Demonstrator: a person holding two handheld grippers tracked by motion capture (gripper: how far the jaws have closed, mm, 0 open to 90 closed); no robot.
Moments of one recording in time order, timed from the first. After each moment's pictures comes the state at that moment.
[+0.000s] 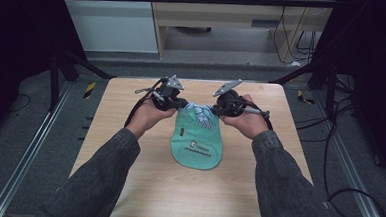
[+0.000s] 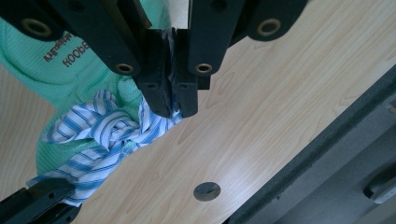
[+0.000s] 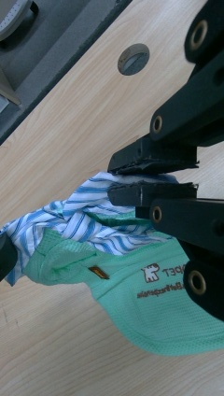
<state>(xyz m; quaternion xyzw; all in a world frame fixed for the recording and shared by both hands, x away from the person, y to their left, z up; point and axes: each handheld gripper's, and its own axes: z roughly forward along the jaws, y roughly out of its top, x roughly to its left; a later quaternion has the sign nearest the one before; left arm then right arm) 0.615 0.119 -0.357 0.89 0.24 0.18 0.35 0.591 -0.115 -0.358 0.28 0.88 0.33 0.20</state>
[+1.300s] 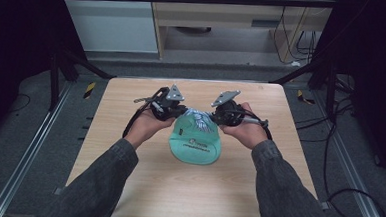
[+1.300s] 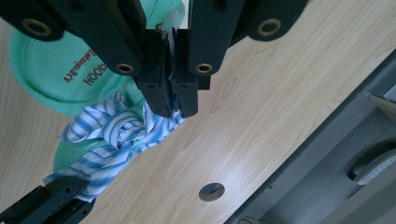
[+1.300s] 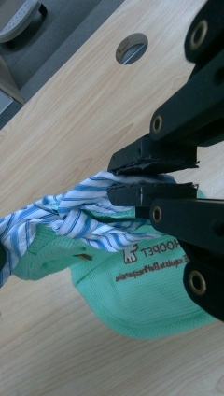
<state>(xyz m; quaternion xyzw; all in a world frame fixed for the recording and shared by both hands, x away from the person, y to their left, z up) 0.588 0.122 -0.369 0.89 0.21 0.21 0.35 0.572 -0.112 -0.375 0.26 0.88 0.33 0.21</state>
